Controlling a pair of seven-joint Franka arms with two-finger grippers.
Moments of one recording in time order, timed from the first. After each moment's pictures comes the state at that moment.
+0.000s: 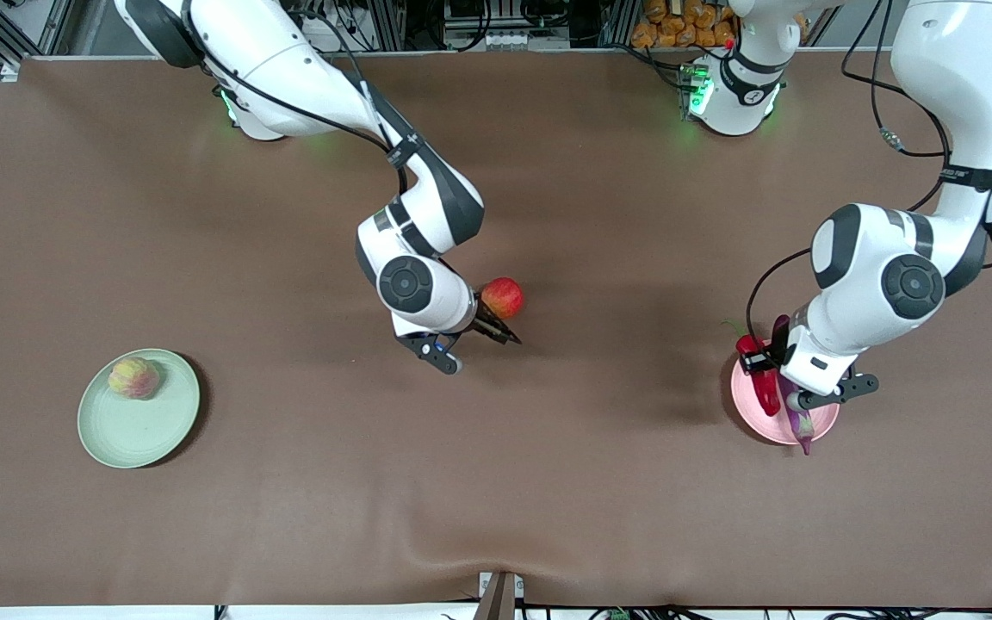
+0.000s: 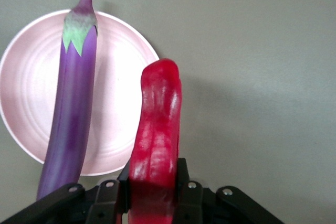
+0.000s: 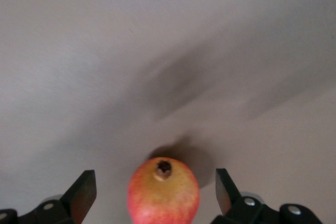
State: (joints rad) left arm 0.19 0.42 -0.36 -1.90 0.11 2.34 -0.46; right arm 0.62 0.77 0.06 -1.42 0.28 2.13 1.11
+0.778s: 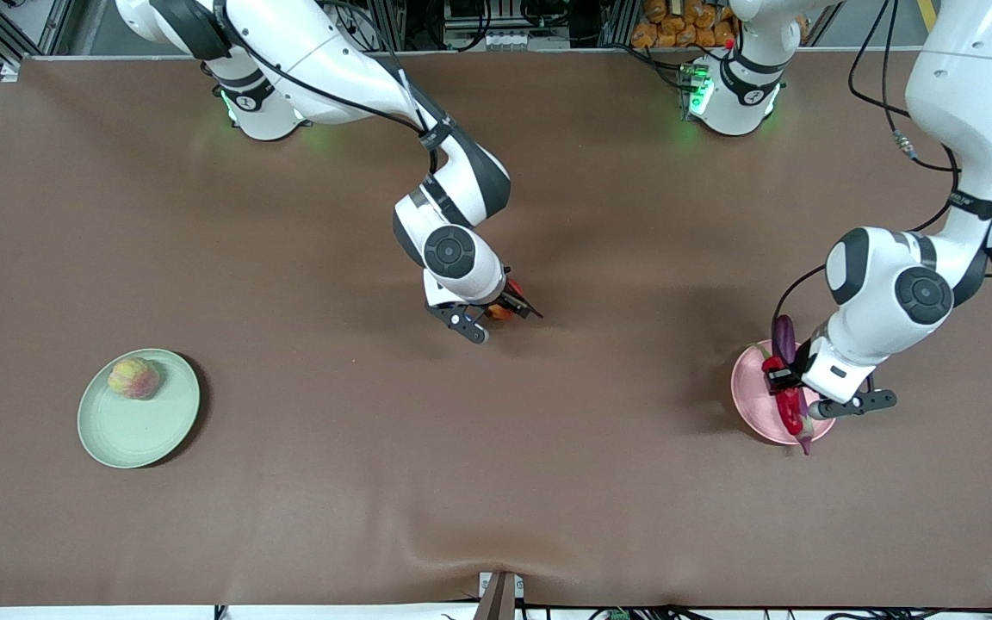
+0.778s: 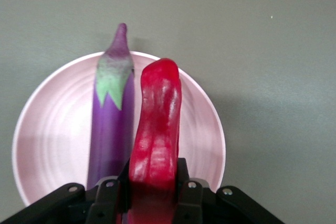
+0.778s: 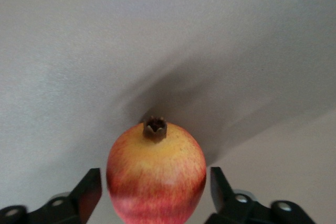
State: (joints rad) left arm 0.29 0.54 -0.35 -1.91 0.21 2.55 -0.34; right arm 0.71 0.77 0.06 -1.51 0.28 2.25 1.21
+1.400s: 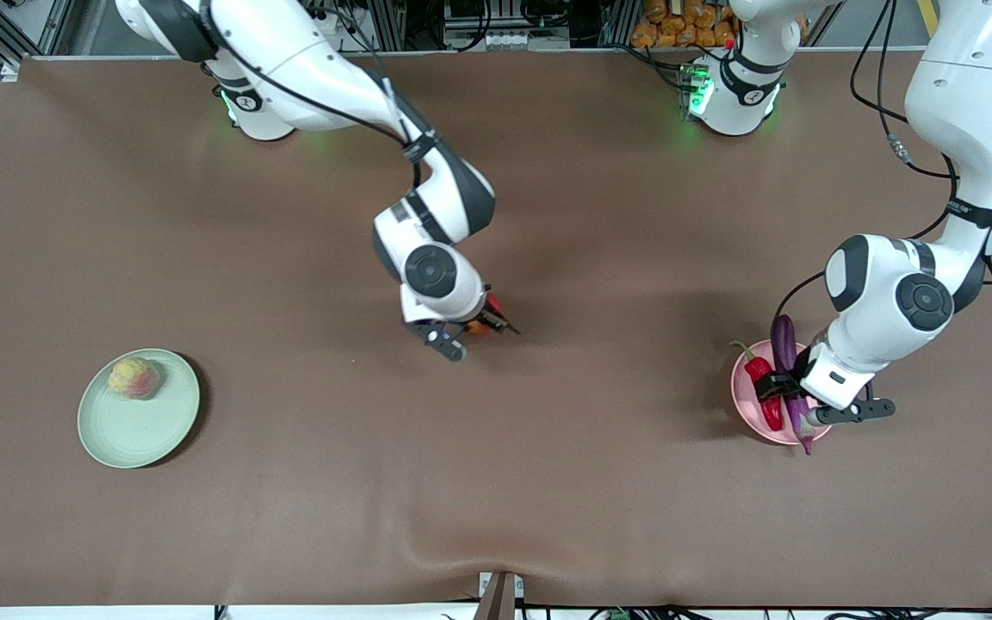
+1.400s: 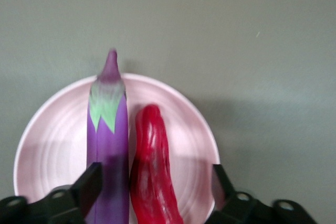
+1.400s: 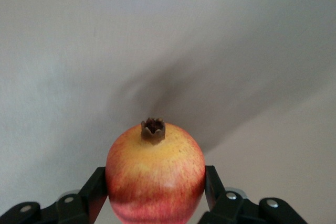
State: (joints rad) left arm 0.29 0.55 -0.36 -1.86 0.21 2.55 -0.29; right arm 0.64 0.76 0.01 -1.40 0.23 2.04 1.16
